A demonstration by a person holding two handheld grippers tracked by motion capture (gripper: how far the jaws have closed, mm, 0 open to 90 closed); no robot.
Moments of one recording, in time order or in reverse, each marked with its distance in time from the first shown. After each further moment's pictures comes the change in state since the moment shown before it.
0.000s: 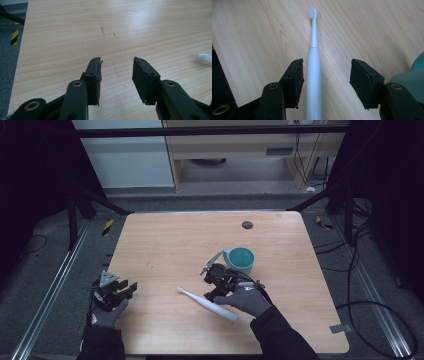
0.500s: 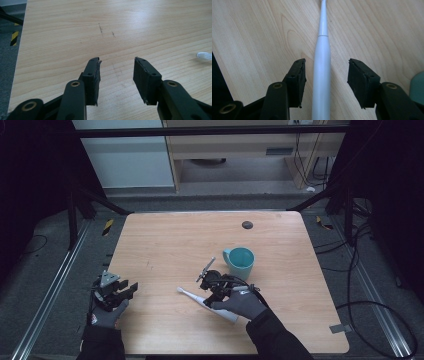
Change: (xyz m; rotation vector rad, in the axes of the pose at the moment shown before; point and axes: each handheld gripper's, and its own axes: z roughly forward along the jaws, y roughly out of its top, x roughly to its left) left arm -0.001 0.000 0.000 0.005 -0.001 0.012; right arm 0.006 -0.003 0.025 0.077 0.025 -0.021
